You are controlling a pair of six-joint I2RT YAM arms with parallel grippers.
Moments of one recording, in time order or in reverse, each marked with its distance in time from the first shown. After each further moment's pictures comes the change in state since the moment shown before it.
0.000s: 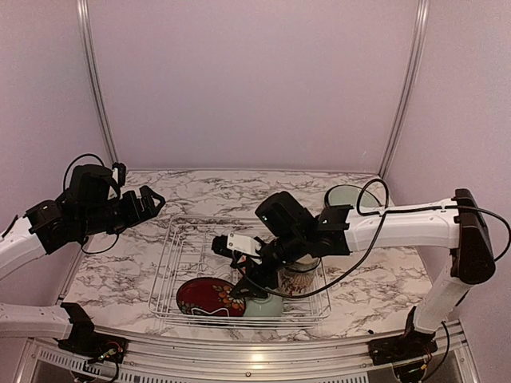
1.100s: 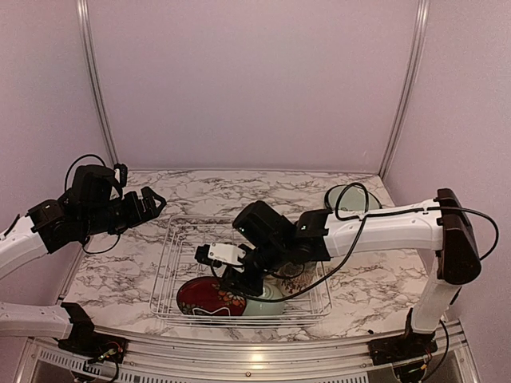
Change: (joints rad) left arm 0.000 0.016 0.000 -0.001 -0.004 0.002; right arm 0.077 0.123 0.124 -0.074 0.137 0.040
